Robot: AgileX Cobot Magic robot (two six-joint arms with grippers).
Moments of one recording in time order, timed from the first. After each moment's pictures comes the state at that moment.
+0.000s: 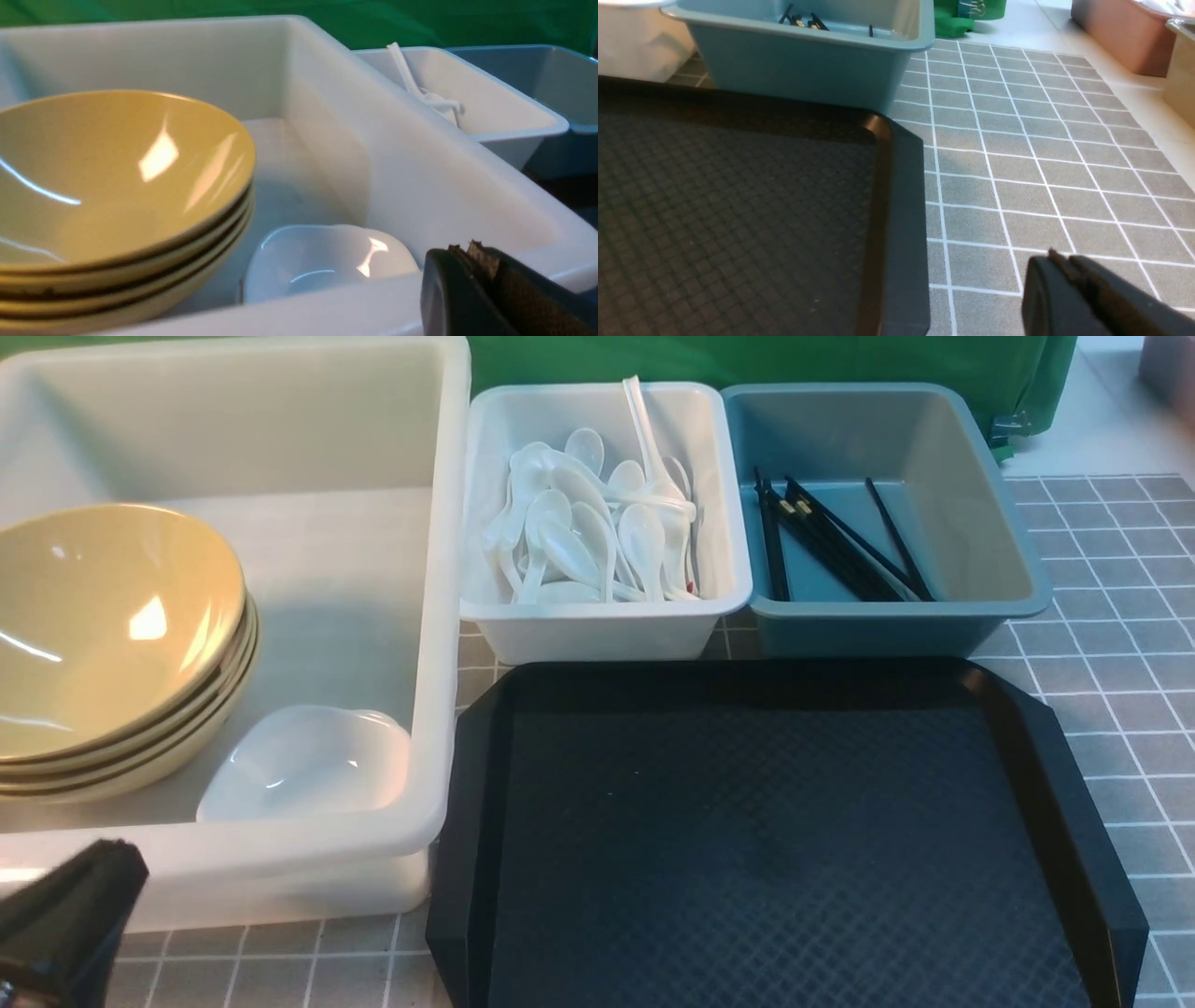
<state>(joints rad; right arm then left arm) -0.09 -0.01 0.03 0.08 0.32 -0.17 -0.05 0.09 -0.11 -0.63 0.27 0.57</state>
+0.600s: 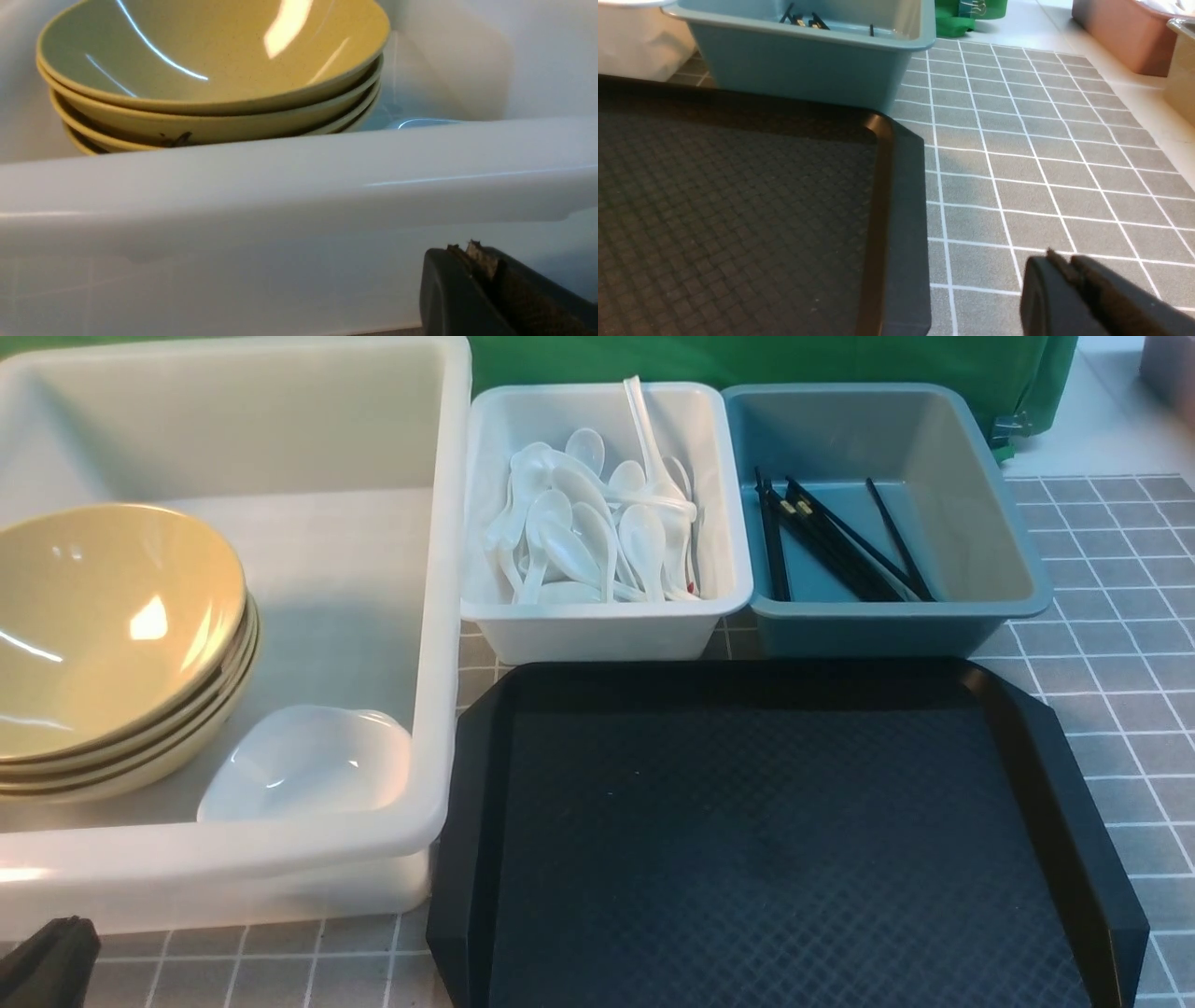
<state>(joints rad) -0.09 -0.01 0.03 0.08 0.32 -0.17 0.02 -0.01 0.03 -0.09 0.32 0.13</state>
